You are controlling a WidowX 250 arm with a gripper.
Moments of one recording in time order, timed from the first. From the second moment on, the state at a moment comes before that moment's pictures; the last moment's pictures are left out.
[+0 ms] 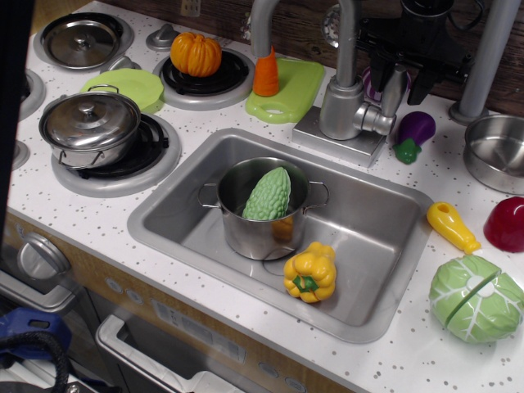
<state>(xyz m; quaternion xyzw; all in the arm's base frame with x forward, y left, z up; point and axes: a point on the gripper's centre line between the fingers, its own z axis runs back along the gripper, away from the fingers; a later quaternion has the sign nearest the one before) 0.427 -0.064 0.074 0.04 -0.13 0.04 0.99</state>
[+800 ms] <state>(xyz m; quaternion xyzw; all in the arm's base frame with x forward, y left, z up) 0.395 -0.068 0.064 0.04 -0.10 0.10 0.99</state>
